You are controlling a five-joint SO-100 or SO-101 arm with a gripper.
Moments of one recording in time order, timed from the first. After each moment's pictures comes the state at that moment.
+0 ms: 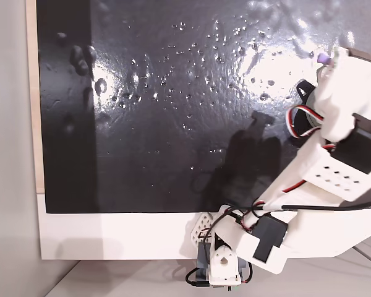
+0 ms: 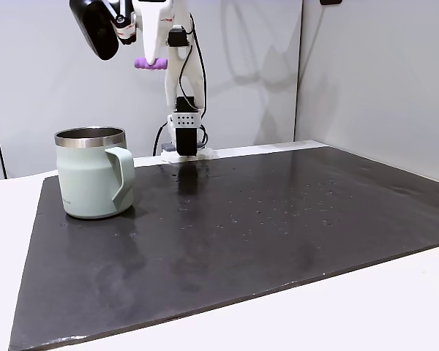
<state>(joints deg) 23.8 82.0 39.3 91.1 -8.6</state>
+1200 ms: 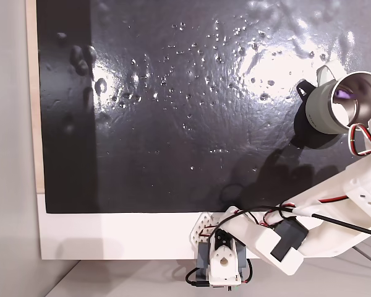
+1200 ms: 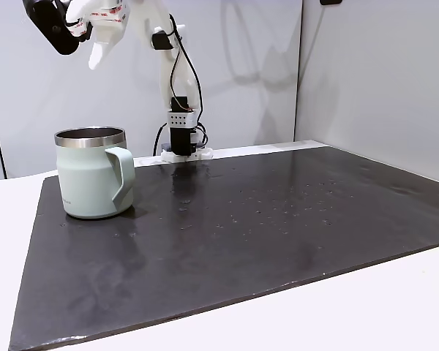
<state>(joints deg) 38.5 76.7 29.8 96.4 -15.0</state>
